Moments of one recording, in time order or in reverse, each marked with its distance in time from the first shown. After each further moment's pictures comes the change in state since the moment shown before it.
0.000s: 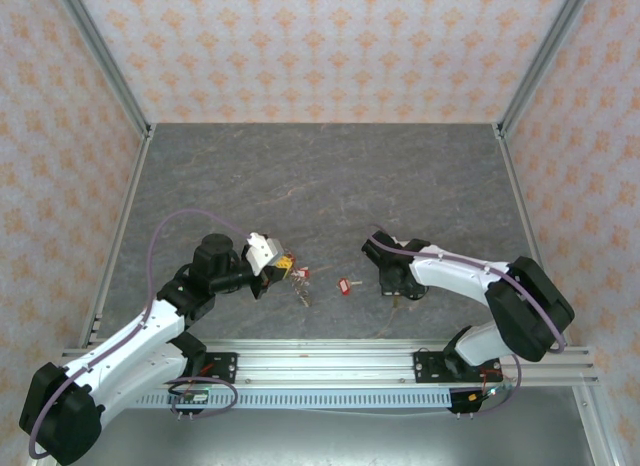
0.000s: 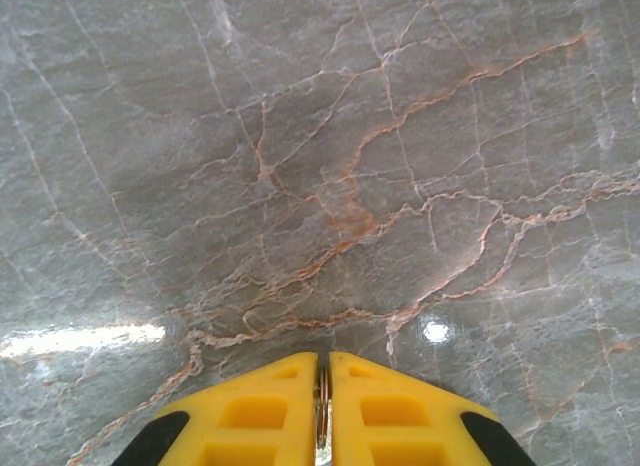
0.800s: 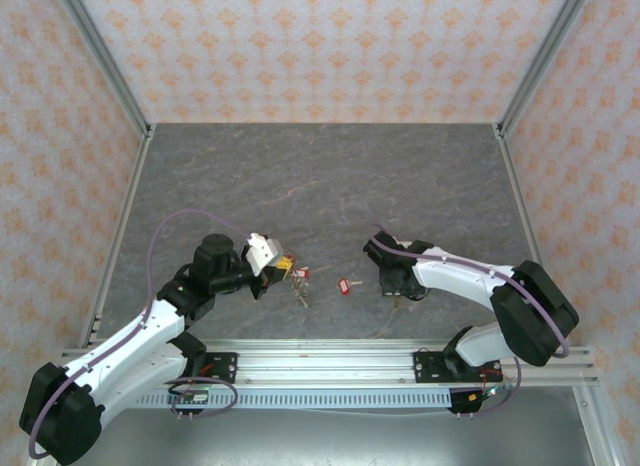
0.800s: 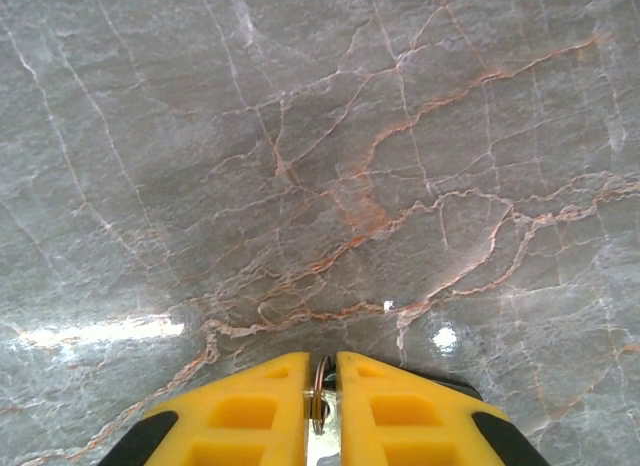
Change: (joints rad) left arm 0.000 0.000 0.000 -0.011 0.000 0.000; right arm 0.000 -0.032 -0.015 0.016 -0.015 -0.011
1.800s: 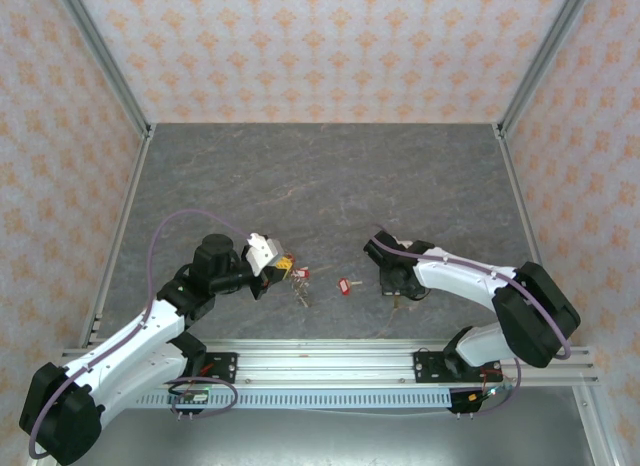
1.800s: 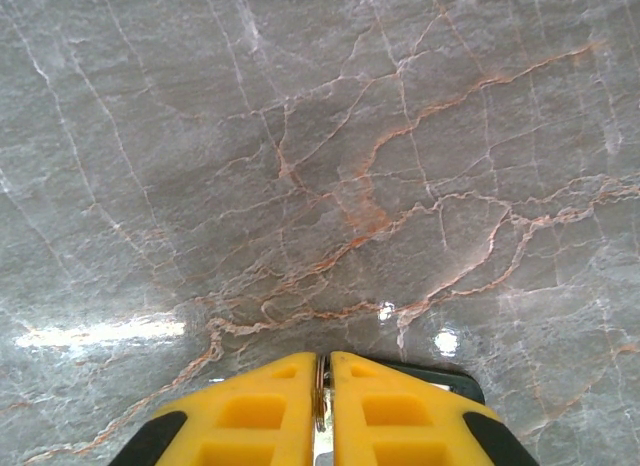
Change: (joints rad) left arm 0.000 0.000 0.000 0.000 0.000 0.000; right arm 0.000 -0.010 0.000 0.000 0.000 -0.004
